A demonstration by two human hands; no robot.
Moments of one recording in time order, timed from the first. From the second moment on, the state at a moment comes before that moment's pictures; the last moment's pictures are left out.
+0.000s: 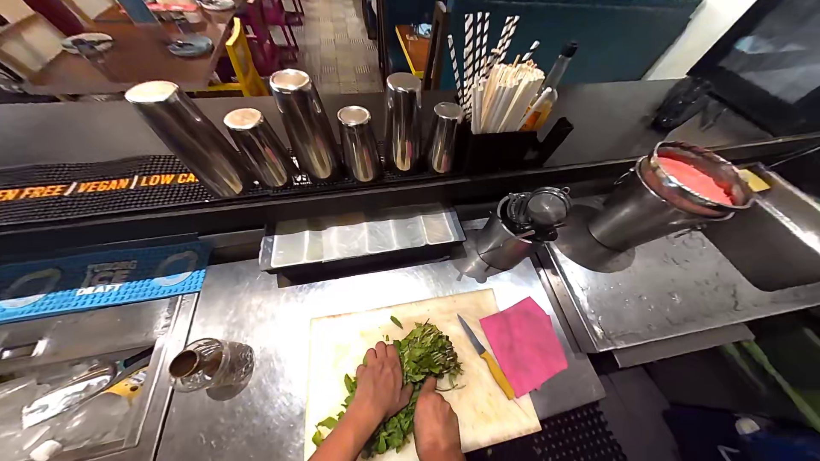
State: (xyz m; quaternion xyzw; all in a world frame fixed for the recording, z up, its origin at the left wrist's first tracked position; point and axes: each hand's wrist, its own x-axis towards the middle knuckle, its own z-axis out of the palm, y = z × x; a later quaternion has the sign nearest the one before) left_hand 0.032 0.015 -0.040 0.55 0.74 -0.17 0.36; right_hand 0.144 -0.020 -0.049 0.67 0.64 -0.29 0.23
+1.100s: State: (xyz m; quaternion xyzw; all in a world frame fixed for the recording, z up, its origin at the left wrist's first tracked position) left_hand -0.002 -0.018 -0.031 0.64 0.68 -0.16 0.34; right_hand 0.259 -0.072 -0.044 0.59 0.66 -0.44 0.15
